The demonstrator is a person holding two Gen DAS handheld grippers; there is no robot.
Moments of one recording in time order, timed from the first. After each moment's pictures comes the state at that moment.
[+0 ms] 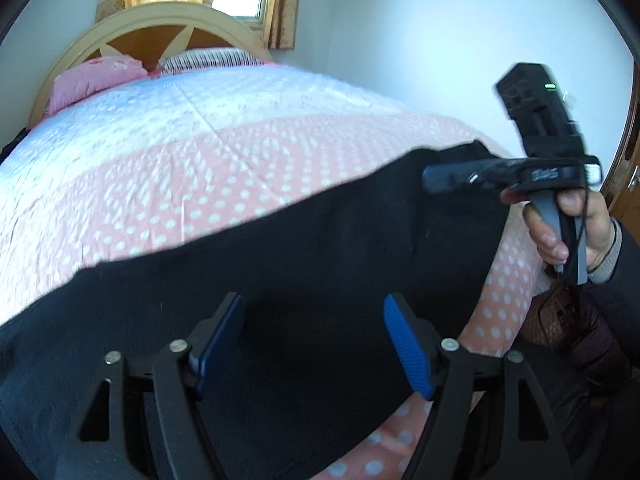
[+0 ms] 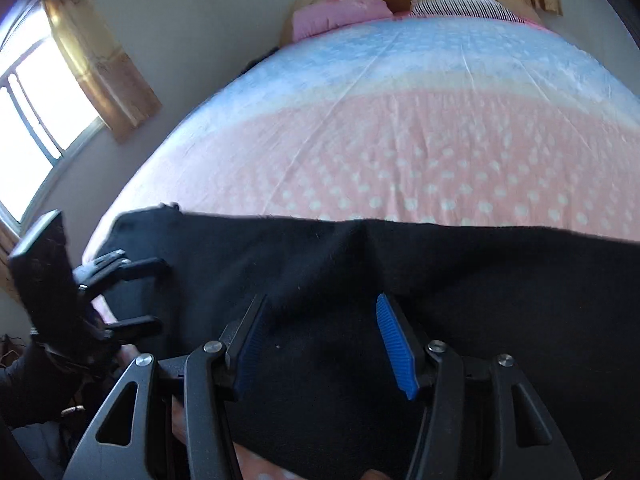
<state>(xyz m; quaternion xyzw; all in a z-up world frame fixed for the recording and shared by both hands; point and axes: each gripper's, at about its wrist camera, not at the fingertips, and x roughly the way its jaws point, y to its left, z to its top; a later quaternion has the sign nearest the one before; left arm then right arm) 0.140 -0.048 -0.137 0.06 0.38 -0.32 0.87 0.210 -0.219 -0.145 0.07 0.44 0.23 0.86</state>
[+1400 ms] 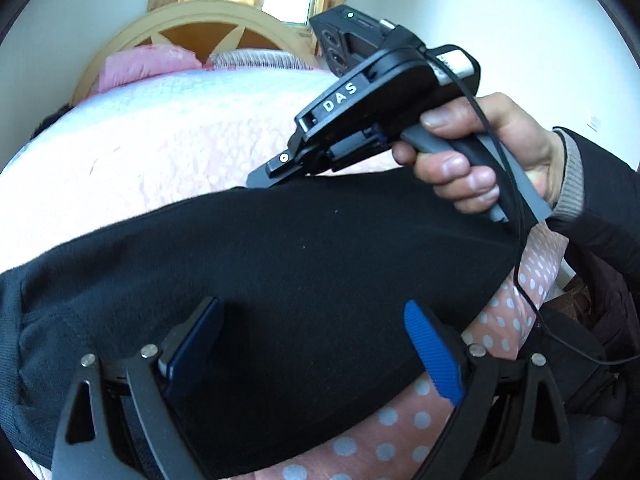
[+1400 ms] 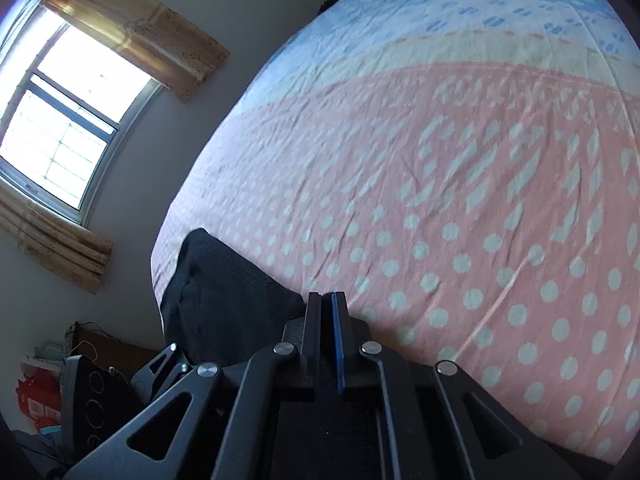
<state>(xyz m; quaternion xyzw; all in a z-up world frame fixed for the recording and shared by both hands) 0.130 0.040 -0.159 0.04 0.36 -0.26 0.89 0.332 0.017 -0.148 0.13 0.52 0.39 0.75</state>
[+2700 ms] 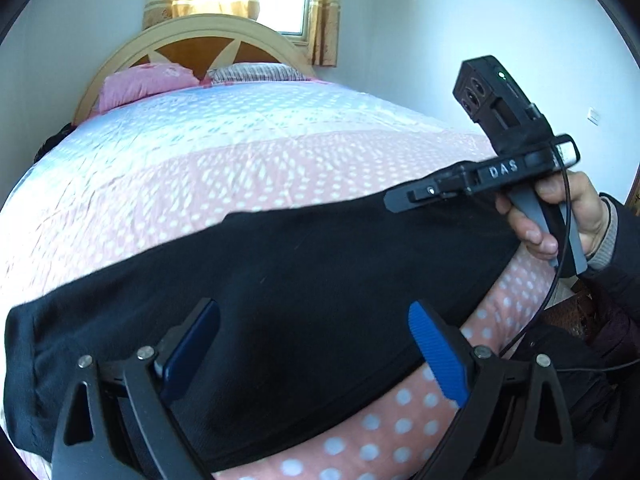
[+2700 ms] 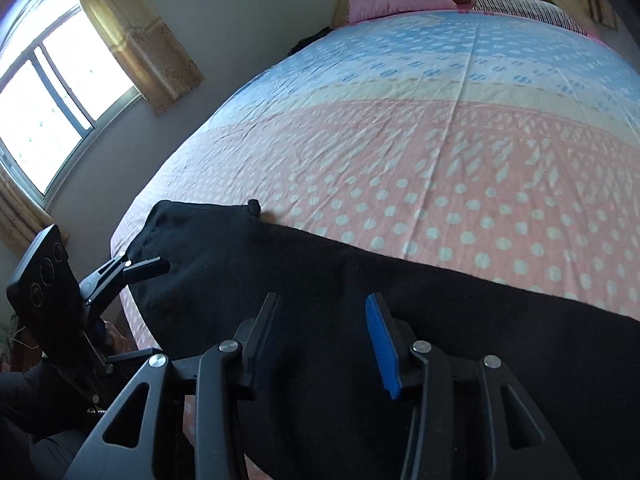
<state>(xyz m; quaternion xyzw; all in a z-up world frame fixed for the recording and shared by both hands) 0.116 0.019 -0.139 0.05 0.34 -0.26 0.90 0.239 -0.114 -0.134 0.05 0.46 0.30 0.83</state>
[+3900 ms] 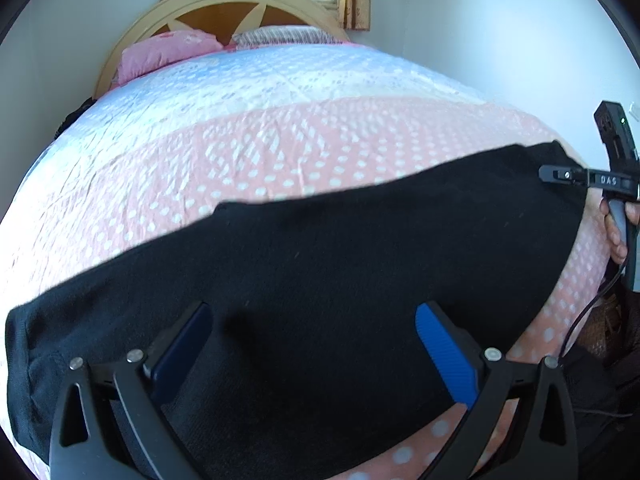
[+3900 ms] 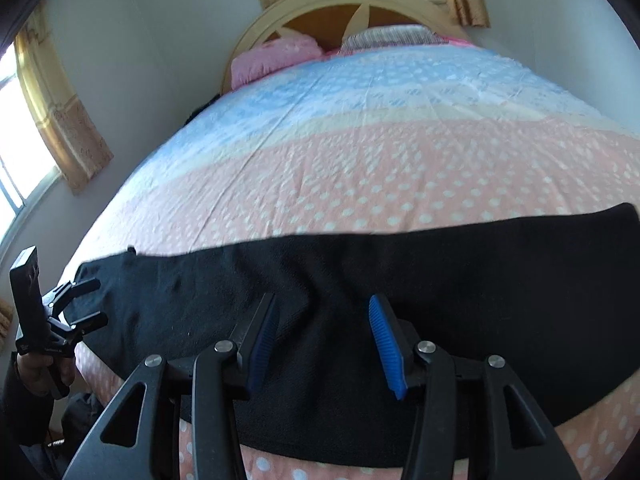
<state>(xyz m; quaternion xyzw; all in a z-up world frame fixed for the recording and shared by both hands) 0.153 -0.018 -0.146 0.07 0.40 -0.19 0.89 0.175 -0.308 -0.117 0.11 0.39 0.11 0.91</state>
